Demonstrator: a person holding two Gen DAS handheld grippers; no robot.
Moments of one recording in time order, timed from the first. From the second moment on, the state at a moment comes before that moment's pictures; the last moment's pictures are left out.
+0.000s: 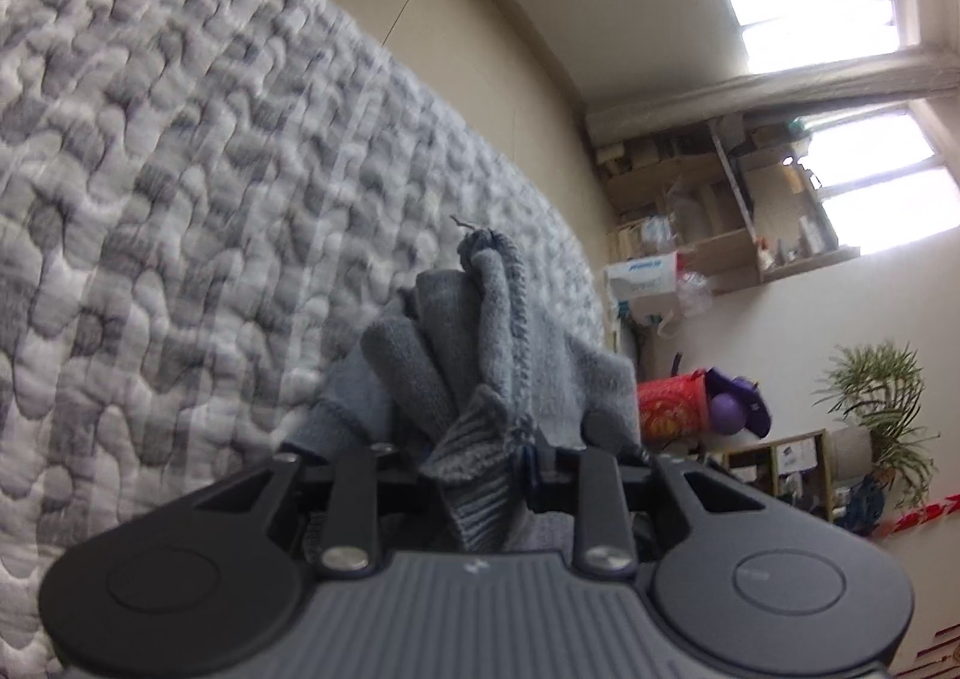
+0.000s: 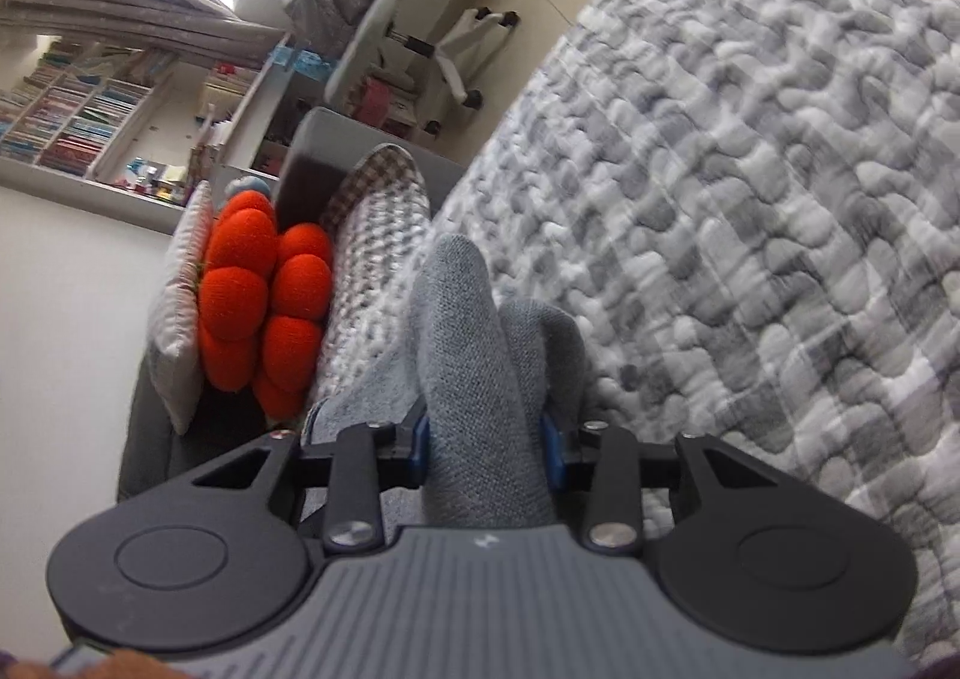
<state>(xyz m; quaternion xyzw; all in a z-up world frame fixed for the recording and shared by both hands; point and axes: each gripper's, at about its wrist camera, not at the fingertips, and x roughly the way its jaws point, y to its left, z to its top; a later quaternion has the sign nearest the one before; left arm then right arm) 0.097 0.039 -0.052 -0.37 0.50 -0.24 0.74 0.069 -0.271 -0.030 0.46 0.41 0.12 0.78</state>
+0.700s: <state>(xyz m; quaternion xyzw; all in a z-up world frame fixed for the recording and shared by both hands) 0.087 0.081 -0.085 -0.40 0.59 -0.27 0.65 0.065 -0.287 -0.045 0.48 0.41 0.14 0.76</state>
